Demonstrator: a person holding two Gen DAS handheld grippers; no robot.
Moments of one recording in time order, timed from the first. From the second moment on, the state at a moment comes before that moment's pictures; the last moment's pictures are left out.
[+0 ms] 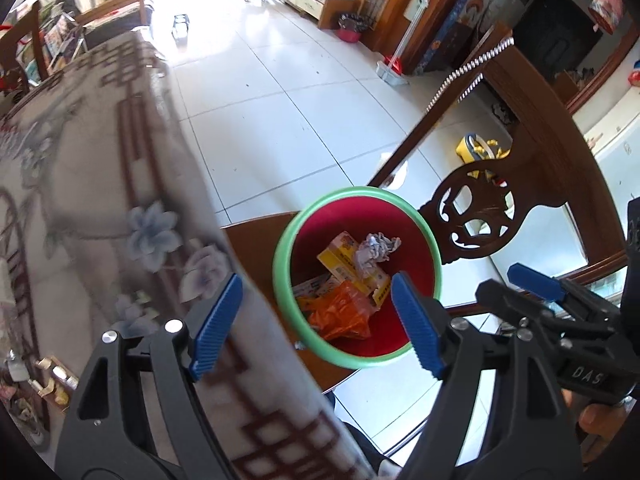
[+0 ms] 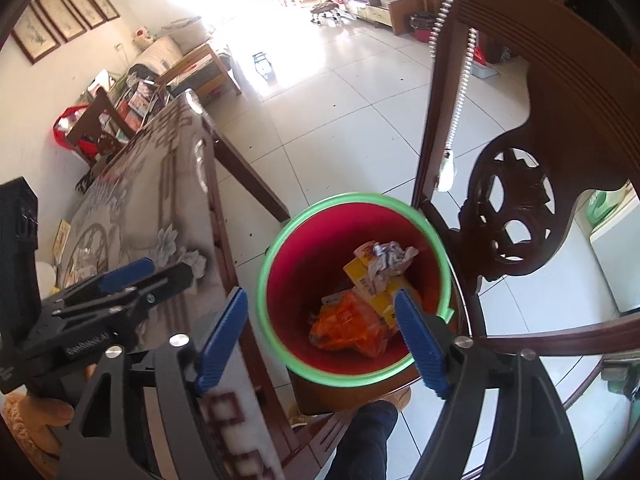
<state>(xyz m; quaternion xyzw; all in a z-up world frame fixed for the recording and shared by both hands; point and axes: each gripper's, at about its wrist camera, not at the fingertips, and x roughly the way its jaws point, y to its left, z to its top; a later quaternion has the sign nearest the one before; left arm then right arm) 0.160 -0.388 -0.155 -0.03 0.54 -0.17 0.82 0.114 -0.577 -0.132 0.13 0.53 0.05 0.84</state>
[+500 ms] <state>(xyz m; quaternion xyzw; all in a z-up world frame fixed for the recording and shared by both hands) 0.087 -0.203 -0.134 -0.10 0.52 -0.07 0.85 0.089 -0.416 -0.116 0.08 0.52 0.14 0.84</state>
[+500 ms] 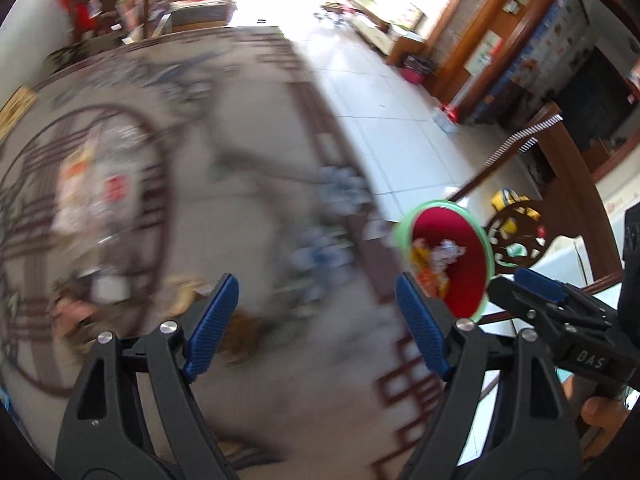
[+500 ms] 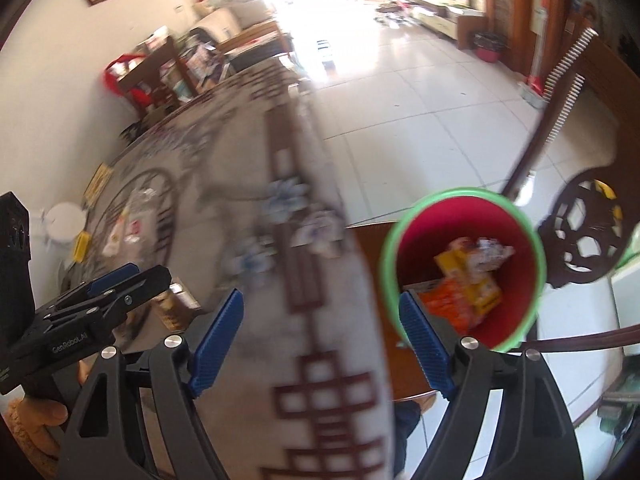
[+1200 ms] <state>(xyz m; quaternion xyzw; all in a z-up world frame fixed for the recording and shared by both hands) 0.024 -0.016 -0.160 -0.19 0.51 0.04 0.84 0.064 -0.238 -0.123 -0.01 0.53 0.23 0.81</state>
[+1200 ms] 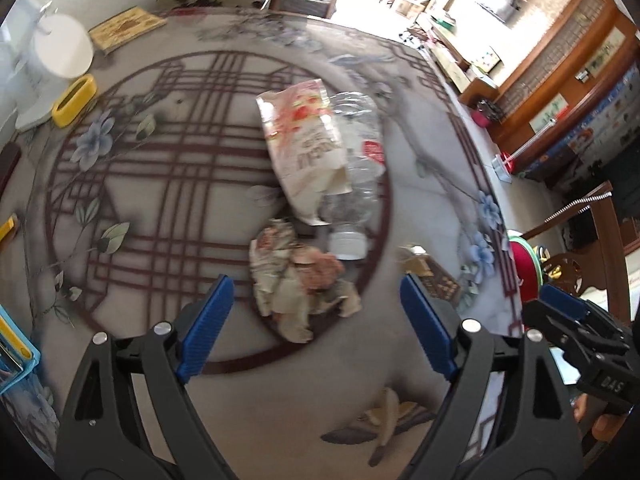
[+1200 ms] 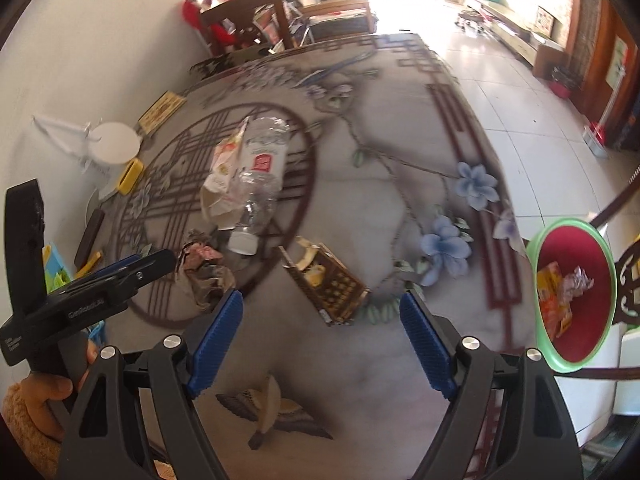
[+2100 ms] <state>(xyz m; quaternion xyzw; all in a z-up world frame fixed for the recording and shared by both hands) 0.024 0.019 -0.214 -0.22 0.55 0.04 0.80 0.098 -0.153 -0.120 -0.05 0.55 0.27 0.79</state>
